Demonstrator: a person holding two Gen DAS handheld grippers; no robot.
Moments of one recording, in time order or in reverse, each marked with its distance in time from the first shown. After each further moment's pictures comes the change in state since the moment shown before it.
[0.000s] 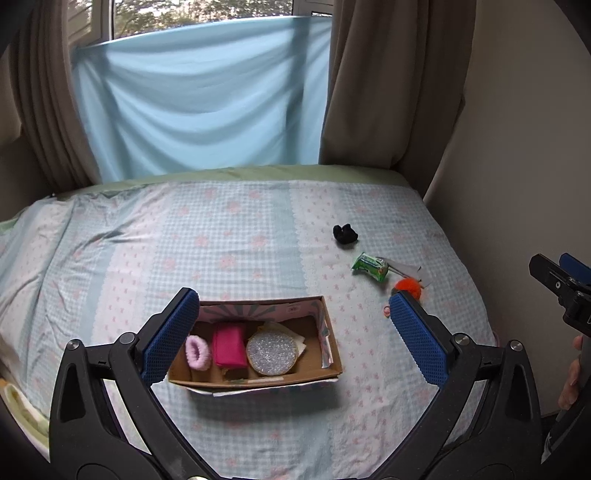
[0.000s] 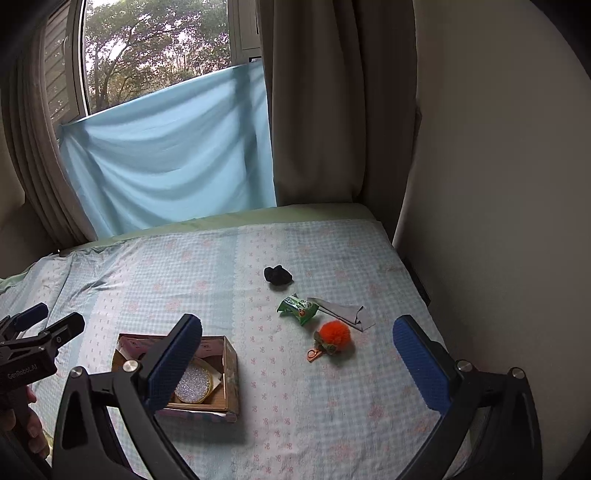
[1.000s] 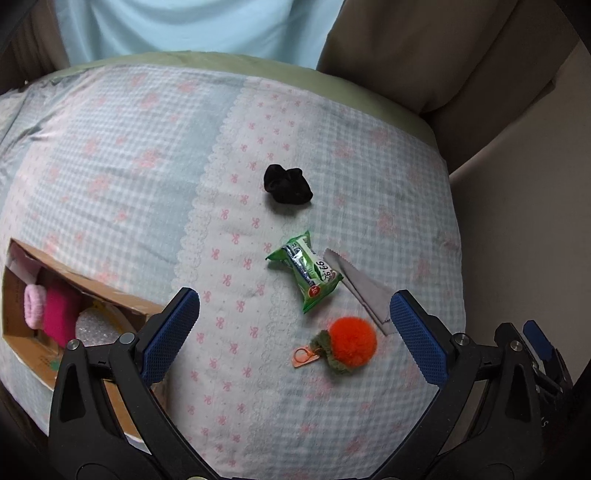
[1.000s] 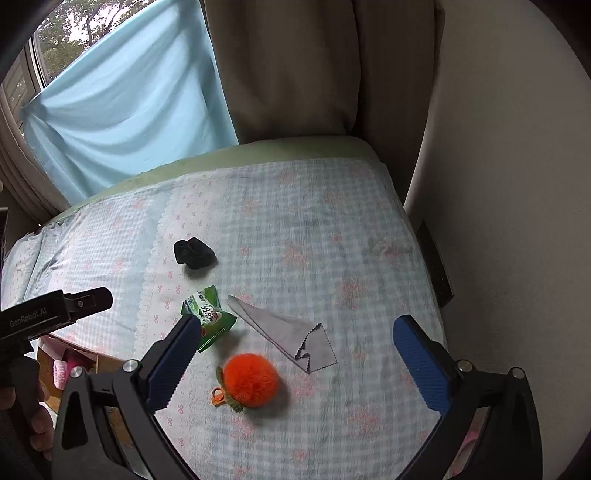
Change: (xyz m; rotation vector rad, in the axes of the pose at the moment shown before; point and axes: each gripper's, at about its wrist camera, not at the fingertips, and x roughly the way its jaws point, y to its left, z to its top) left arm 0.338 -0.158 0.040 -0.316 0.365 -0.004; right arm 0.298 -0.168 0.026 -0.017 0.243 0.102
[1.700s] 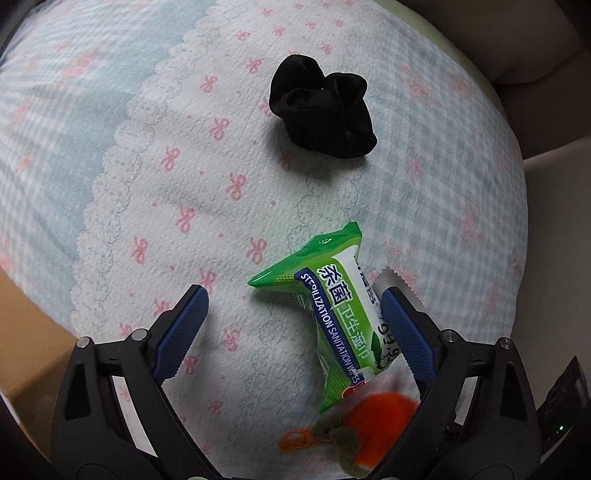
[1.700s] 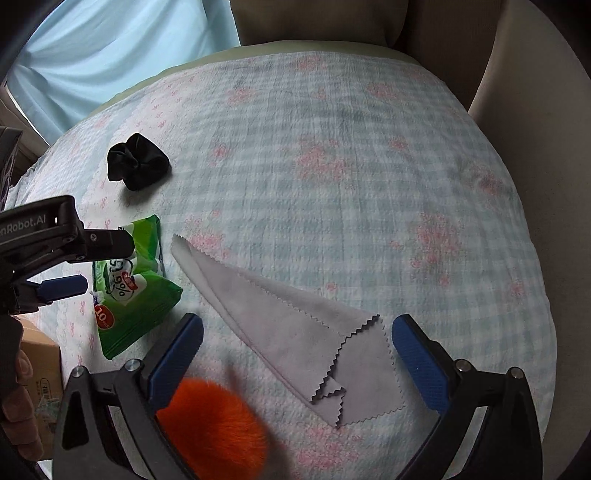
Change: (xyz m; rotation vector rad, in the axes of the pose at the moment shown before) left arm 0.192 0.025 0.013 -0.153 0.193 -0.001; right arm 0.192 0.013 -0.048 -0.081 0.197 0.011
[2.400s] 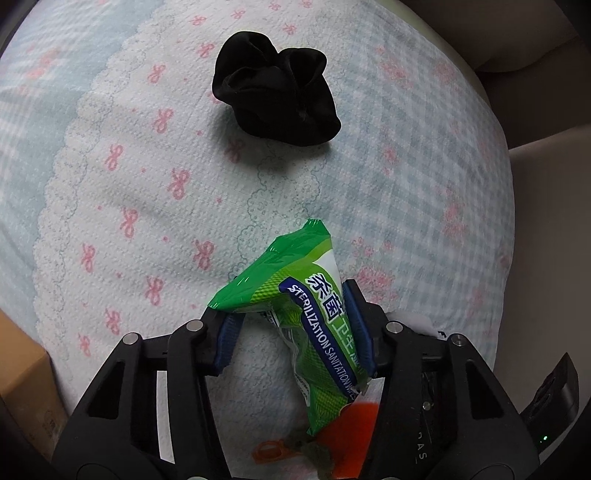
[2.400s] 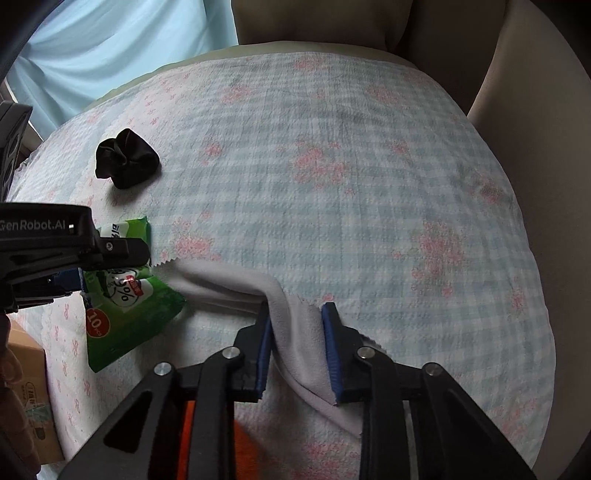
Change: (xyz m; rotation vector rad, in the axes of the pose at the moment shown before) left arm 0.029 -0.026 0.006 0.027 0.036 -0.073; right arm 0.007 0.001 0.006 -0.005 -0.023 -0.042
